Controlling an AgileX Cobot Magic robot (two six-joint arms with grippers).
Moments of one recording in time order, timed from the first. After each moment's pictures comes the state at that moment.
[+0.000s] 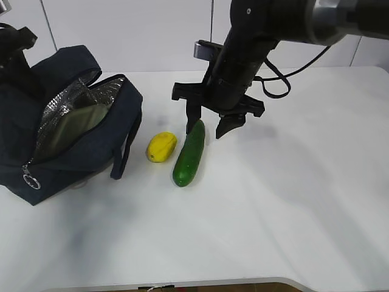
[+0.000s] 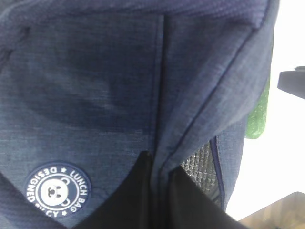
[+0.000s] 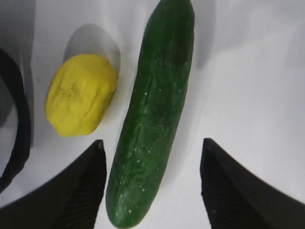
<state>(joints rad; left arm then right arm) -0.01 1.80 -1.53 -0.52 1.17 0.18 0.46 2.15 -1.84 0.20 1.04 0.36</state>
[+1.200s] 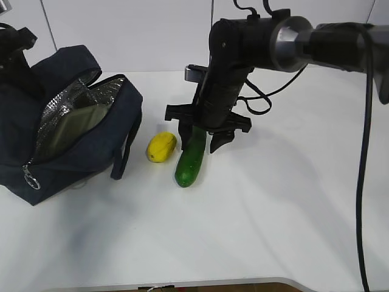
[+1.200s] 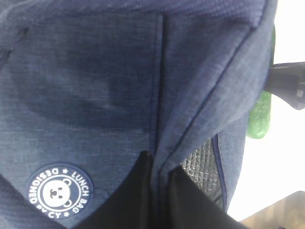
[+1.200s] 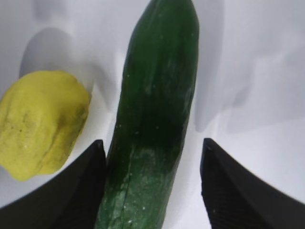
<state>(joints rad) -0.01 1.80 -1.53 -0.52 1.17 0.19 0.48 2.30 -1.93 0.14 1.03 0.42</state>
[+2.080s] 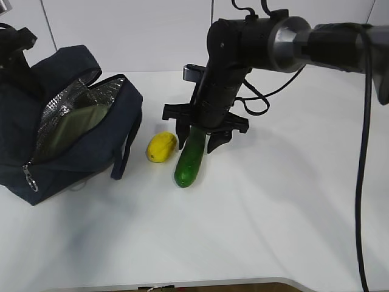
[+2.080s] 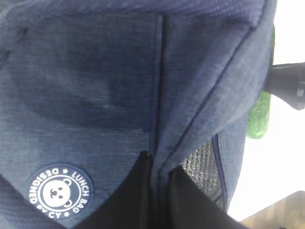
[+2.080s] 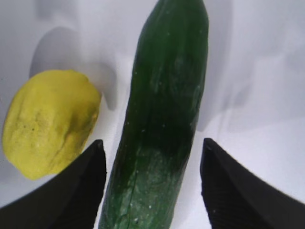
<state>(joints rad) -0.01 1.80 -1.53 -0.52 1.17 0.20 0.49 2.30 -1.93 0.15 1.02 0.44</state>
